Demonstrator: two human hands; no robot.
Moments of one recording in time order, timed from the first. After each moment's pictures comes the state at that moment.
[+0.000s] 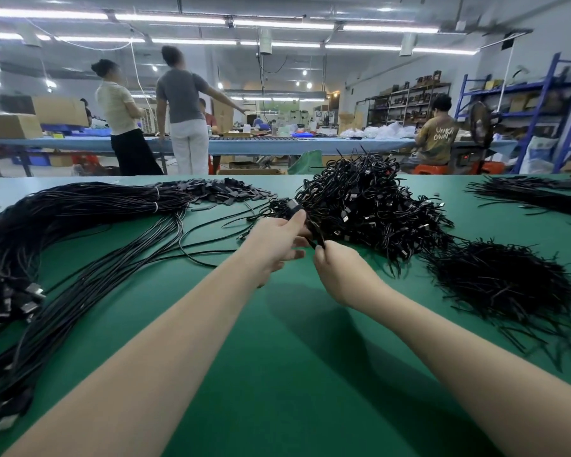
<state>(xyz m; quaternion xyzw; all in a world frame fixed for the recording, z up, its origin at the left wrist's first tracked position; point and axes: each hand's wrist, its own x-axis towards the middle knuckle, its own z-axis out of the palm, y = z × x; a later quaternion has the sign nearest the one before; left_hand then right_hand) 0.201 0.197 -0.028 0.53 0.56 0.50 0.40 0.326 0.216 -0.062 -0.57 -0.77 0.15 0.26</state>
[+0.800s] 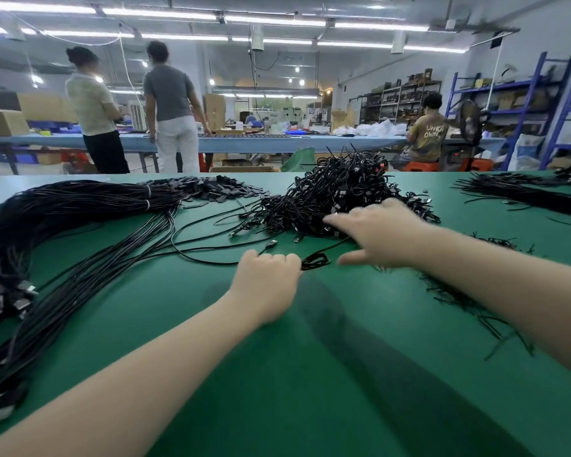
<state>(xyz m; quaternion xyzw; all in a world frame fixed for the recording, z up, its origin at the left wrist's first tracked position) 0.198 0.191 -0.097 0.76 0.57 0.12 -0.29 0.398 0.236 -0.008 -0.44 -0.86 -0.26 -0.04</state>
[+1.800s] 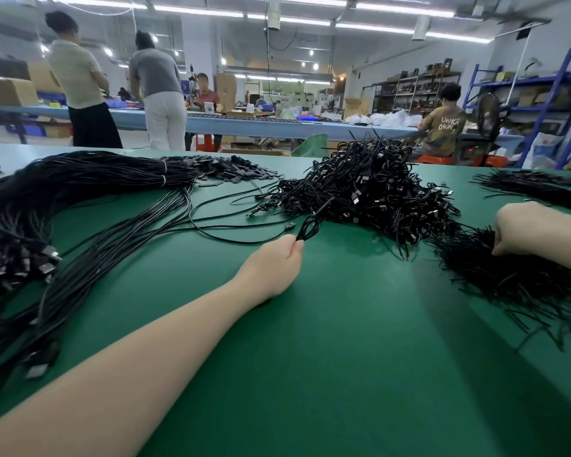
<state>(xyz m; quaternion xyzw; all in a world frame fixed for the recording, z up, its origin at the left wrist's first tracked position) 0.173 0.190 -0.101 0.69 0.62 0.34 0.15 0.527 0.267 -0.007 -0.77 -0.62 -0.13 -0.08</state>
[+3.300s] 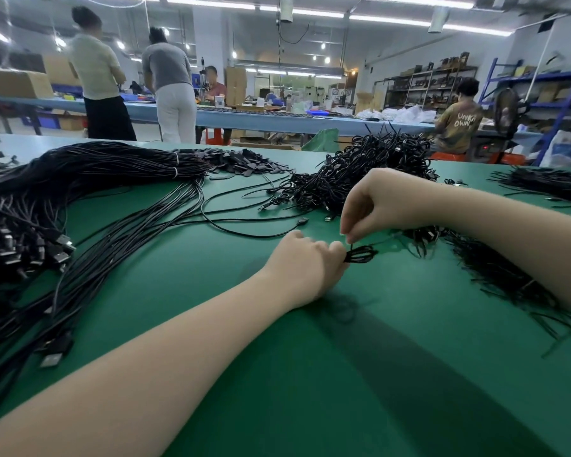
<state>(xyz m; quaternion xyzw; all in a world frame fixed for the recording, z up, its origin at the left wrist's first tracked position) 0.192 0.180 -0.096 0.80 0.52 0.13 -0.28 0.344 0.221 0.017 -0.34 -0.93 0.10 0.08</state>
